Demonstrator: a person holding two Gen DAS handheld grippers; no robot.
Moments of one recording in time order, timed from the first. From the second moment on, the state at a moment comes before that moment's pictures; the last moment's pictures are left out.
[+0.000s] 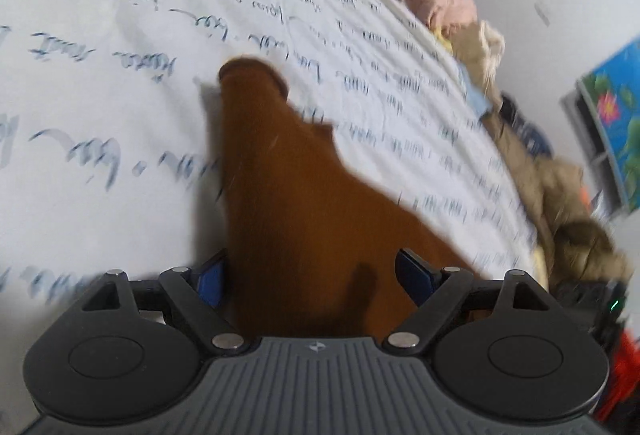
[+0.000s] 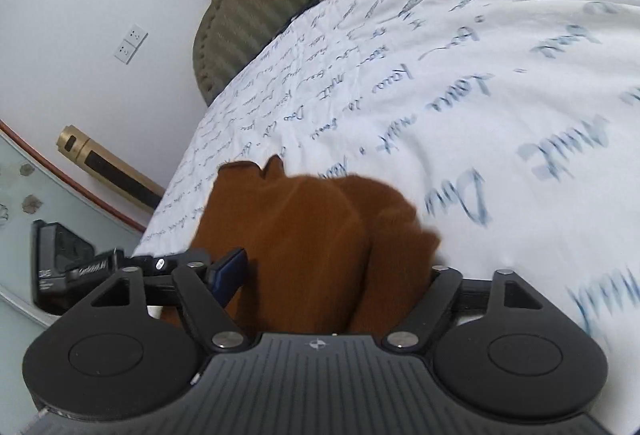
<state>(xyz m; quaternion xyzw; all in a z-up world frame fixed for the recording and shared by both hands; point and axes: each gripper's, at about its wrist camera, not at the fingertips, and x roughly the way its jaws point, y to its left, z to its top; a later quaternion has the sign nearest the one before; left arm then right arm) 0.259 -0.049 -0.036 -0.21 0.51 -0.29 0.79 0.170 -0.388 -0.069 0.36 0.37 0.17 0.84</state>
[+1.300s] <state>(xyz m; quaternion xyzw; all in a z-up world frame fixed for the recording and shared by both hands) 0.121 -0.080 0.004 0.12 0.32 -0.20 0.92 0.071 -0.335 -0.024 0.07 0.31 0.02 0.95</state>
